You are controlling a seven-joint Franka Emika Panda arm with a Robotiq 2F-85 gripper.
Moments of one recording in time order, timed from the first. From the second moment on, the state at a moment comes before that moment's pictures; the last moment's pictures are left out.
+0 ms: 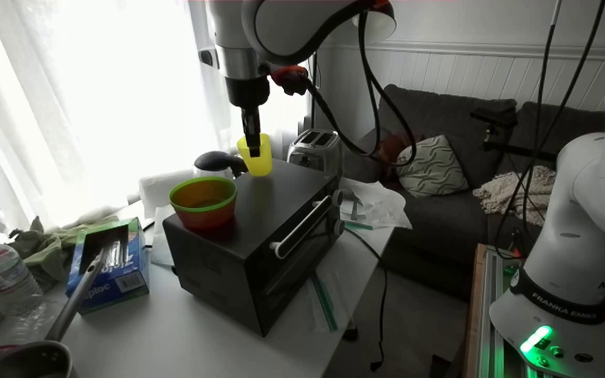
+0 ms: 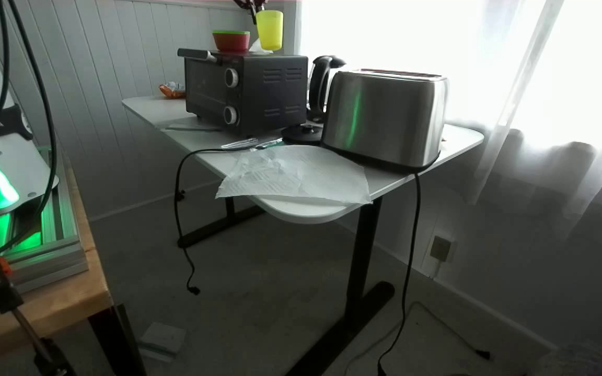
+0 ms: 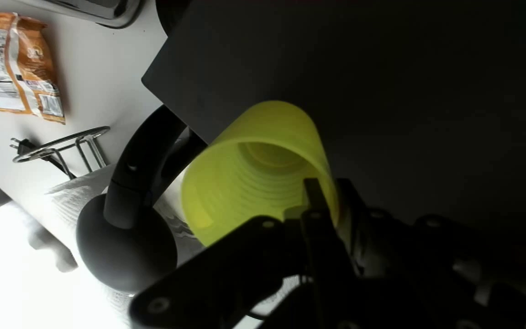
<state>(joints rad) 0.15 0.09 0.14 -1.89 -0.31 2.07 -0.30</state>
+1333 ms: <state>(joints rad) 0.21 0.01 0.21 -1.92 -0.22 2.06 -0.93</state>
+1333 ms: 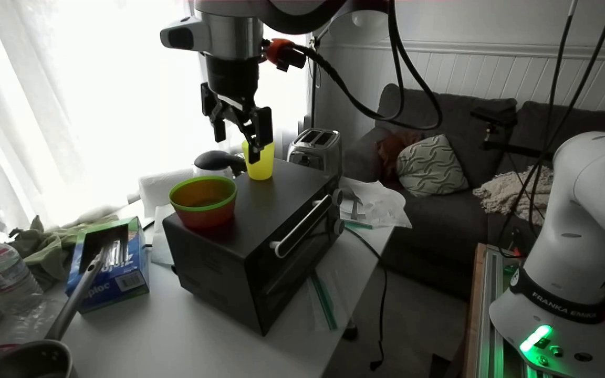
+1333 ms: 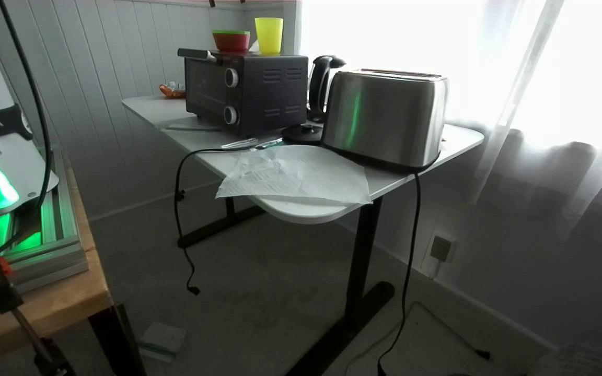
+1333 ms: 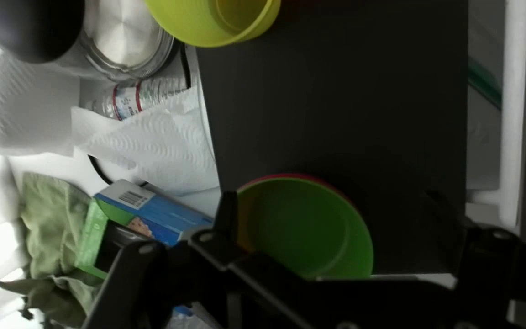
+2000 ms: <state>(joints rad) 0.21 0.07 0.23 -1.94 -0.11 2.06 -1.25</state>
